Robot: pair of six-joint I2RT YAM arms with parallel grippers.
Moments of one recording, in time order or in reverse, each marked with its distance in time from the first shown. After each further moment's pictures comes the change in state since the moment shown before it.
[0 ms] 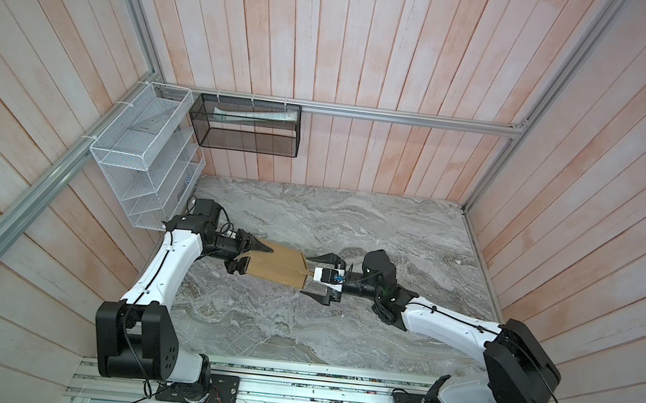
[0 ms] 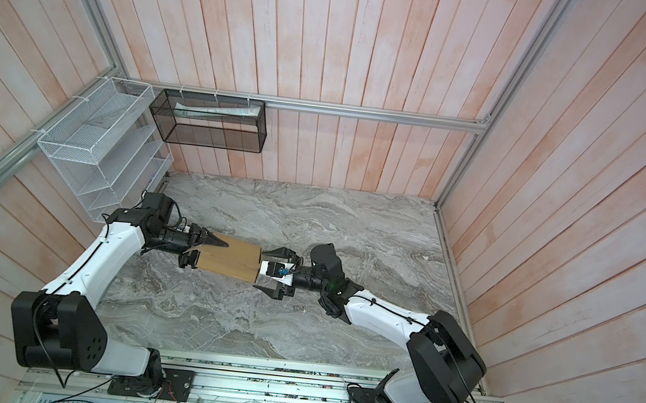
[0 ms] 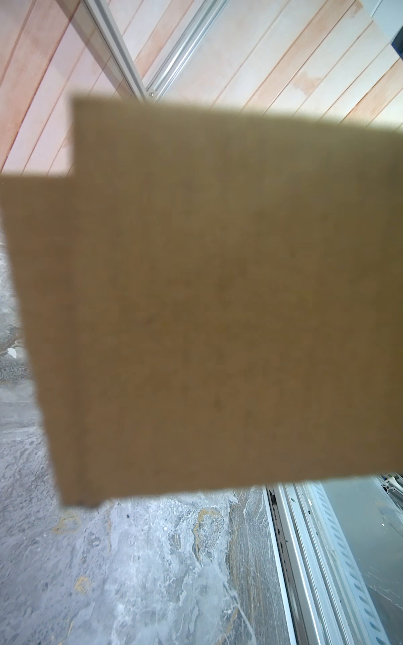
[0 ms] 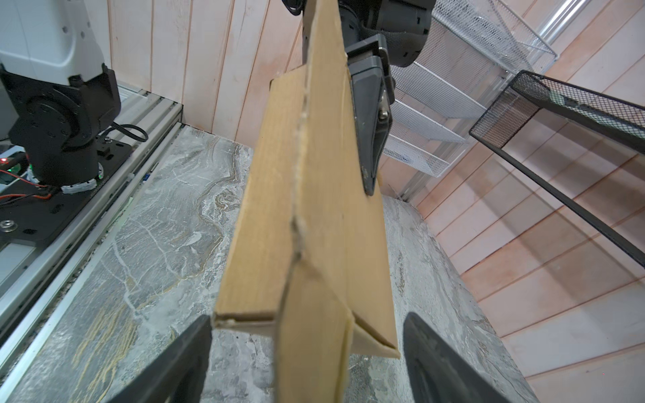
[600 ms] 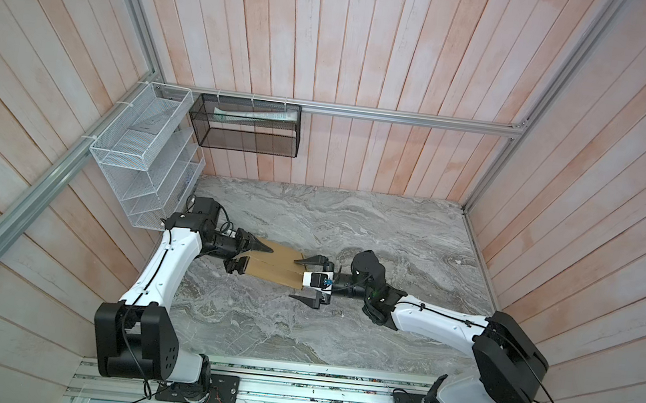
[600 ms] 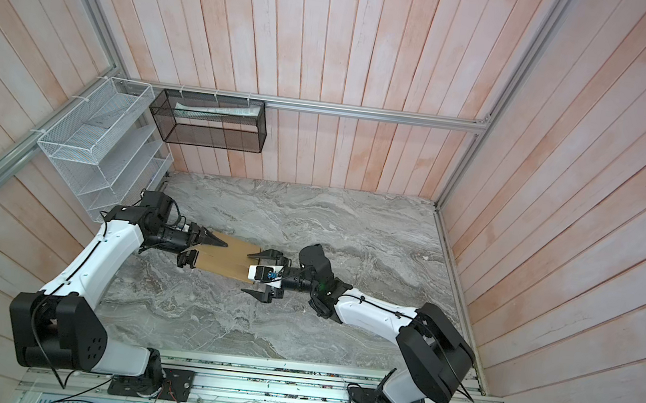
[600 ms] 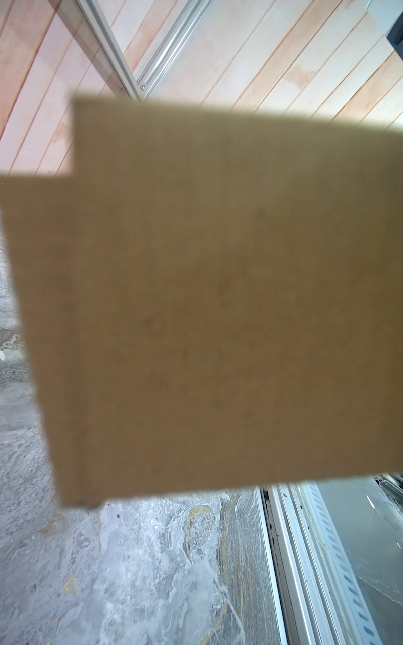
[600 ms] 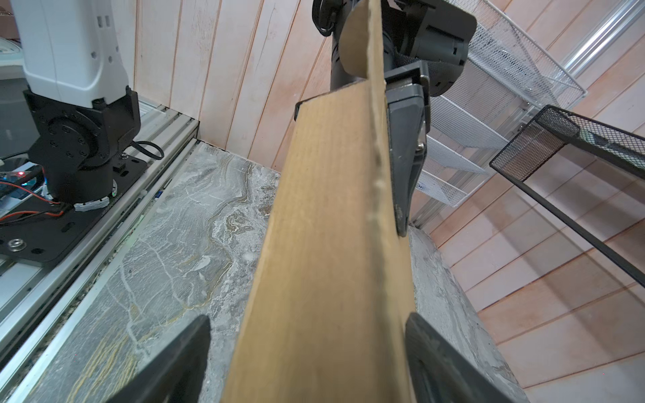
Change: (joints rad) left arm 0.000 0.001 0.032 -0.060 0.000 0.036; right arm 0.082 0.070 0.051 0.061 0.016 -0.004
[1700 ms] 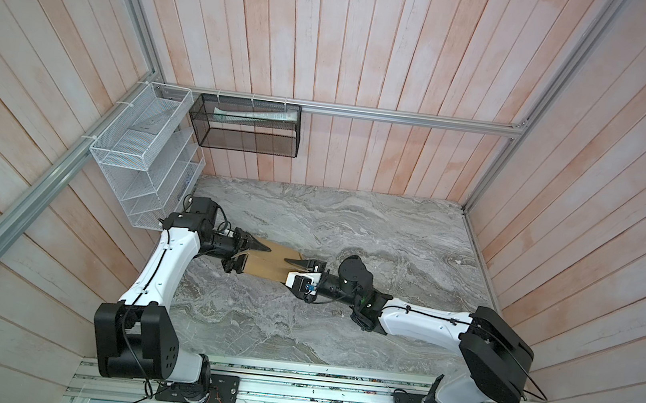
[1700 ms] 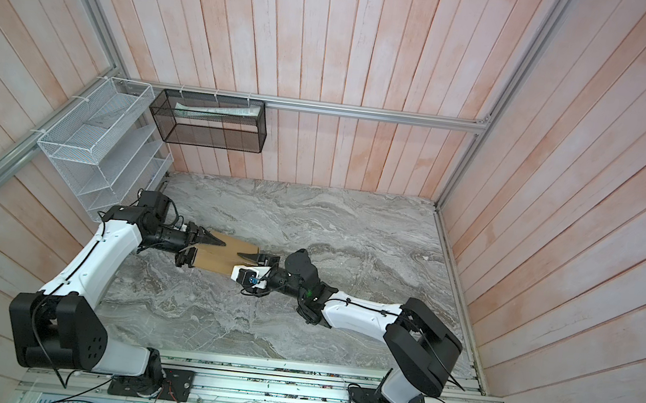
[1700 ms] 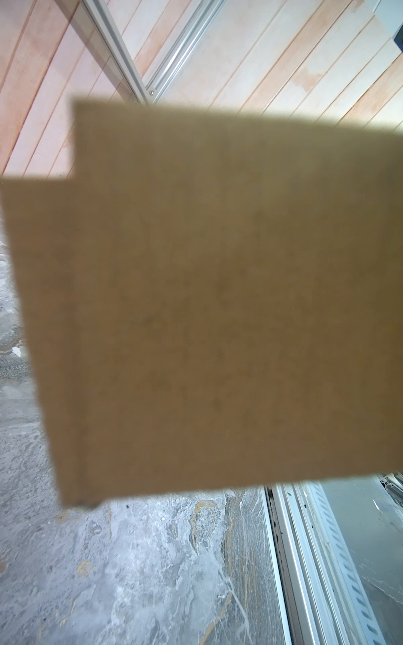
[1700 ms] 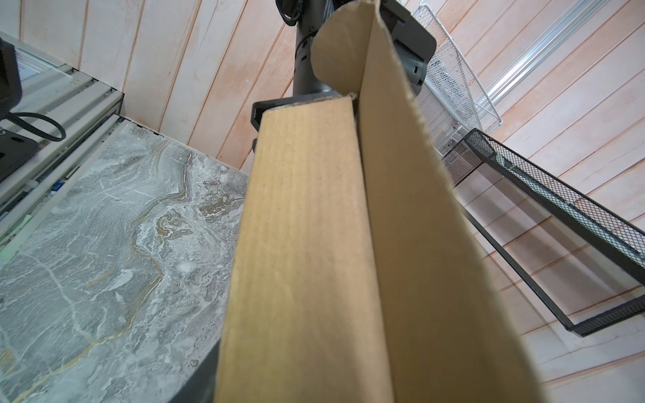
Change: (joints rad) left arm 0.013 0.000 0.000 0.003 -0.008 -0.001; right arm 0.096 0.069 0.028 0.128 0.278 -0.087
